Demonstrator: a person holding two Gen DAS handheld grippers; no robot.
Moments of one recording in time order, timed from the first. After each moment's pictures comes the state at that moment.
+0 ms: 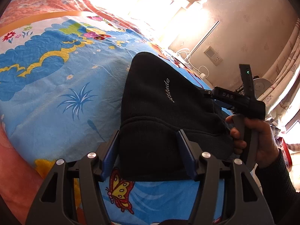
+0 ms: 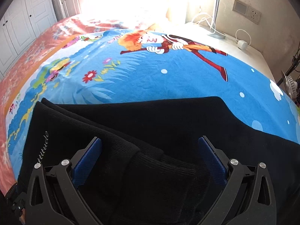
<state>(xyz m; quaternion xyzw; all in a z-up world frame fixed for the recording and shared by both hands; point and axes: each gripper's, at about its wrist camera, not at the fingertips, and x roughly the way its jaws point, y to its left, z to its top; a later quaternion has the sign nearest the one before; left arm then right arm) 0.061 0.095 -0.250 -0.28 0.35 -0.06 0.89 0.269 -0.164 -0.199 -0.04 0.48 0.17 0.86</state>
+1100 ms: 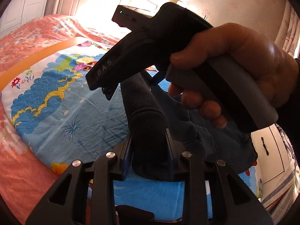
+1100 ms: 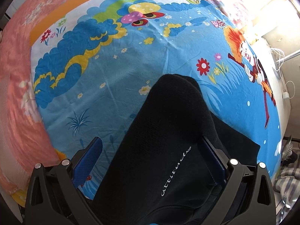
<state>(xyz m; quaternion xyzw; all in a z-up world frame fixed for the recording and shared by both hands) 0.052 0.030 -0.147 -0.18 0.35 -0.02 0.92 0.217 0.048 -0.156 -0.34 0.60 0.25 0.68</state>
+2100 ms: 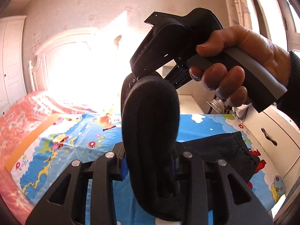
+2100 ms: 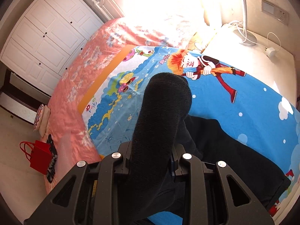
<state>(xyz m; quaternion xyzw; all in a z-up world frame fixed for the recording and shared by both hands) 0.083 -0.187 -0.050 0.04 0.21 -0.04 0.98 0.279 -0.268 0.017 0.04 0.55 0.34 0.76</state>
